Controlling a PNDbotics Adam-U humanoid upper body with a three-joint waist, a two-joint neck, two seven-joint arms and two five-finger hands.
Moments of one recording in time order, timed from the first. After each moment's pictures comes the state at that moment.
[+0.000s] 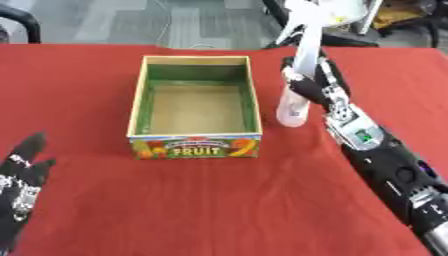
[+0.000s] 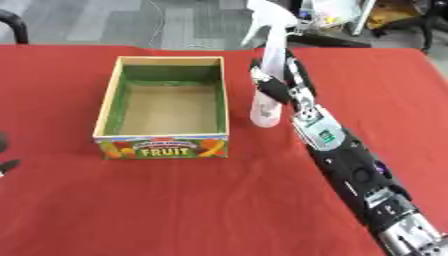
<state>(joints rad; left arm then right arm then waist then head) -0.16 0.19 -0.07 -1.69 -0.05 -0.17 -0.07 -0.71 -0.43 0.18 -1.02 -0.07 -0.29 -0.24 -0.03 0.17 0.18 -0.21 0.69</state>
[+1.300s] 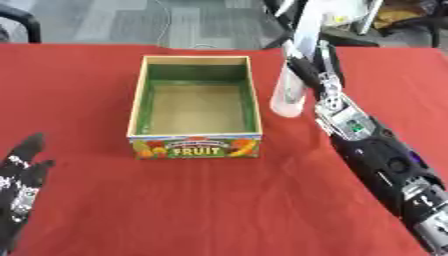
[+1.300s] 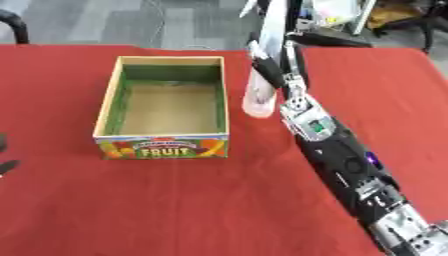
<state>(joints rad) -0.16 0.19 -0.08 -1.69 -0.05 -0.17 -0.07 -0.82 -0.42 0.21 -1.10 -0.14 -0.28 -0.35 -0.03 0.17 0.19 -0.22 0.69</state>
